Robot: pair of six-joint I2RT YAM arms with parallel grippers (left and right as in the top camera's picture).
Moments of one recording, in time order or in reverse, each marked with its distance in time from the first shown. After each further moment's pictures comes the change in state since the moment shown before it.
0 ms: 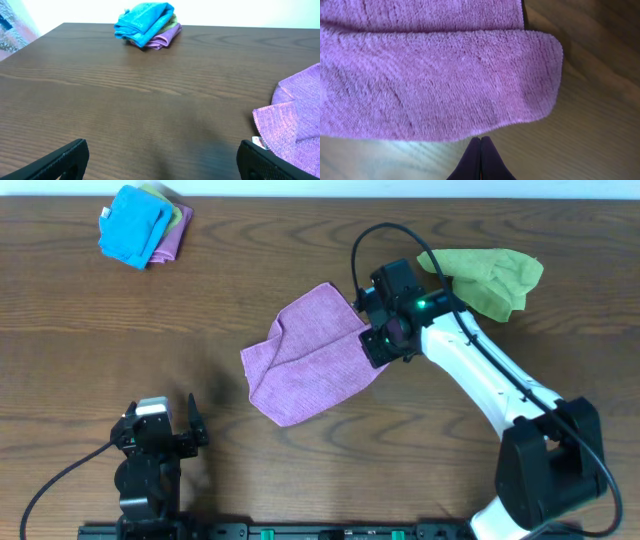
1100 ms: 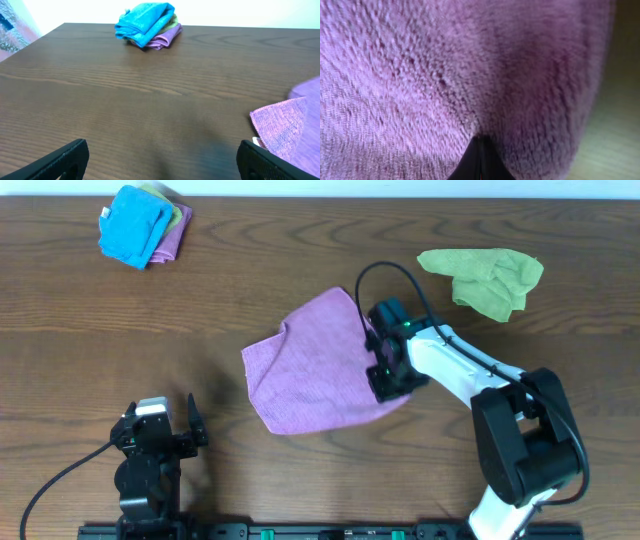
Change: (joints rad) left arm 0.000 0.000 0.000 0.000 -0.003 0.000; right arm 0.000 0.112 -0.164 -0.073 0.012 0.142
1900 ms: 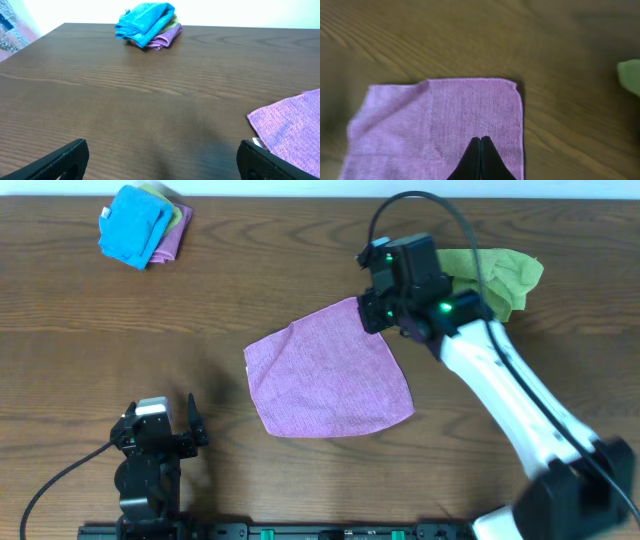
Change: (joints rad) left arm 0.000 0.000 0.000 0.000 0.000 0.000; right arm 0.000 -0.219 0.229 0.284 -0.035 -0.066
